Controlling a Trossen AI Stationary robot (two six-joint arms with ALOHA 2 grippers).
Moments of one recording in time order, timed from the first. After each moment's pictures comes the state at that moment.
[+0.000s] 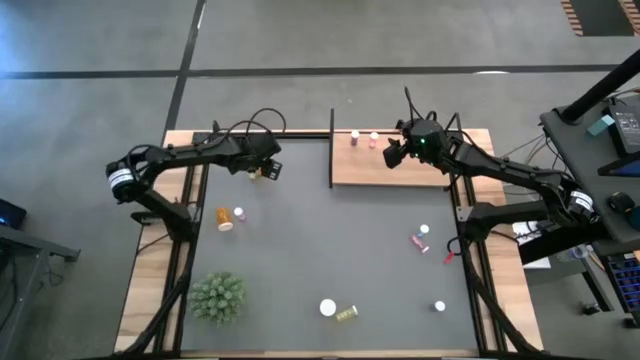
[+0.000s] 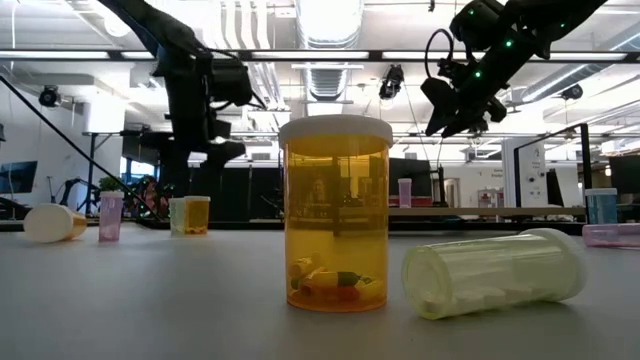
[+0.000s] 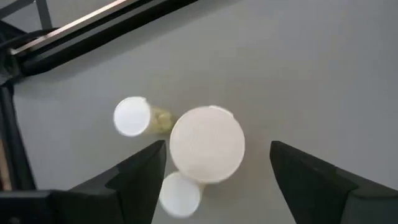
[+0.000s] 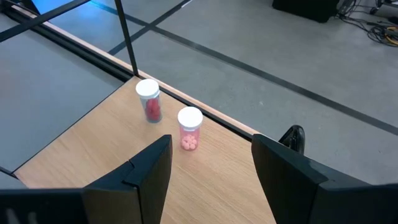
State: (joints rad) left arm 0.56 1.48 0.96 -0.69 -0.41 -0.58; right arm -0.60 1.14 0.78 -0.23 0.31 0.18
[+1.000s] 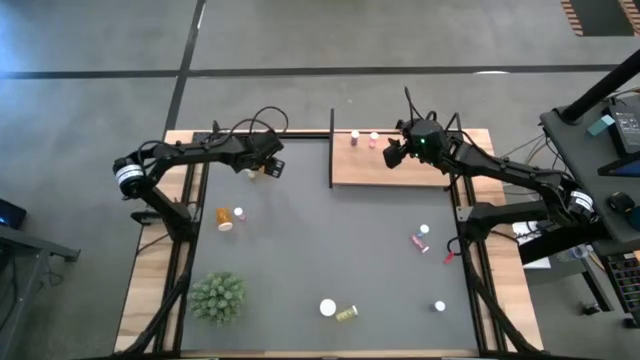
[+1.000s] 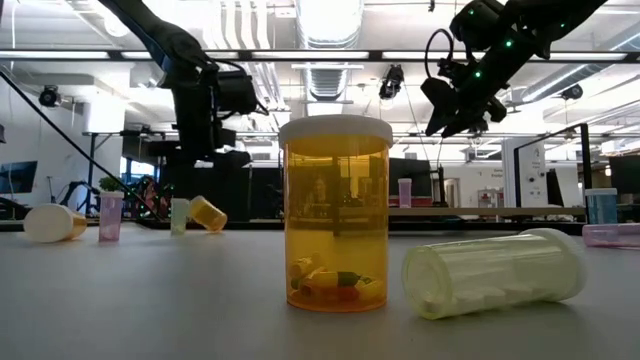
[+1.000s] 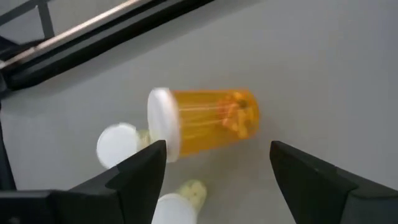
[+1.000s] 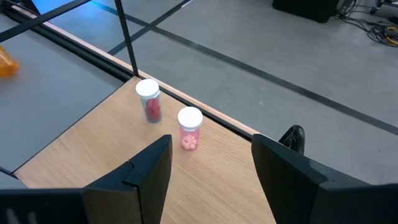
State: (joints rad) left arm 0.58 1.54 0.96 -0.62 -0.41 -0.54; right arm -0.60 1.14 0.78 -0.23 0.31 0.18
